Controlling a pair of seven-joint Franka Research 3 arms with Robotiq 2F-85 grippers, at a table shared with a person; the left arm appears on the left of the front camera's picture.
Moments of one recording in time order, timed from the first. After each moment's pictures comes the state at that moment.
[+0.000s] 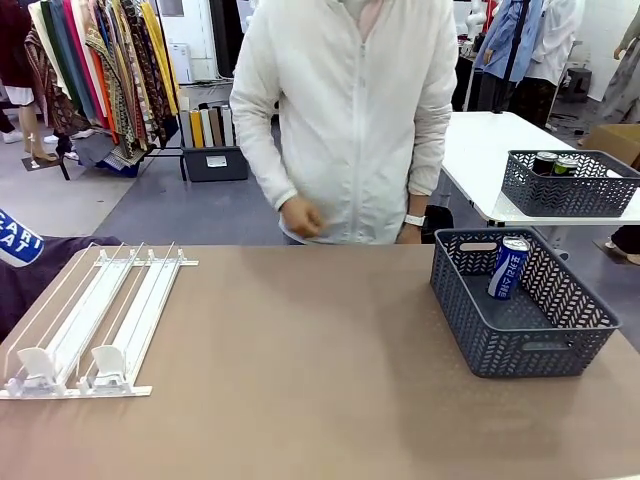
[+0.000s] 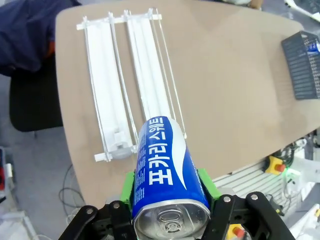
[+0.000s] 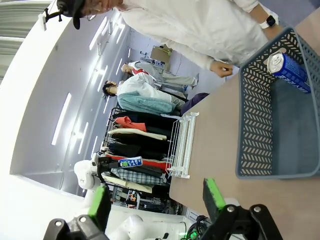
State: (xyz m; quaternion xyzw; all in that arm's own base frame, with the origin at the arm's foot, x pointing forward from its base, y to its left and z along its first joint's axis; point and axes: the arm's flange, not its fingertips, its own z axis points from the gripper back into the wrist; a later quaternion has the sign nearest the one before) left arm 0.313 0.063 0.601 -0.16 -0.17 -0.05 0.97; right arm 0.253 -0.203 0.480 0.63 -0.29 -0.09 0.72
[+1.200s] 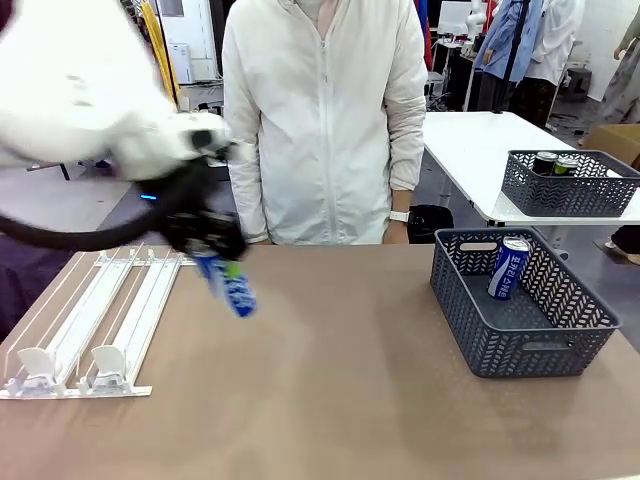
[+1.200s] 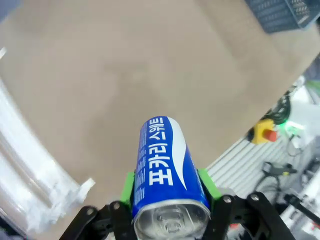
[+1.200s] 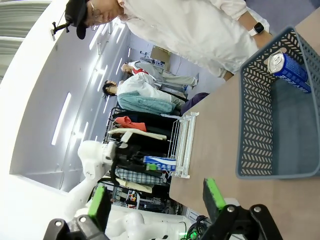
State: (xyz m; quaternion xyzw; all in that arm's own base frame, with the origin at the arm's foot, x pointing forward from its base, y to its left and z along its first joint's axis) left arm 0.388 -0.277 0.514 -0.13 -0.05 -0.28 0.95; right arm 0.253 -0.203 0.480 0.63 -0.29 -0.09 0.72
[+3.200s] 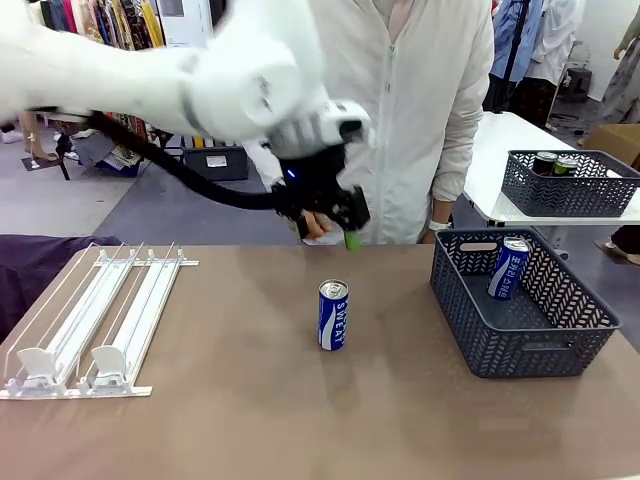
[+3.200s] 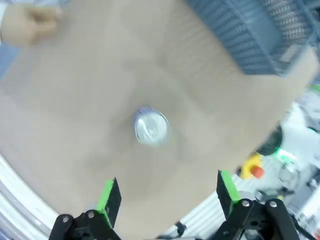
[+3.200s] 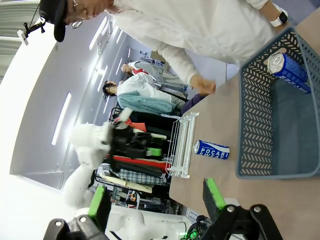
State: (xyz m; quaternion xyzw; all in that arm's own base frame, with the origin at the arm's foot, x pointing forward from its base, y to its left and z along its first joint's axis) left arm 0.430 -0.387 0.553 -0.13 -0.09 -0.33 0.93; right arm 0.254 -0.203 0.480 0.63 -0.29 -0.09 0.72
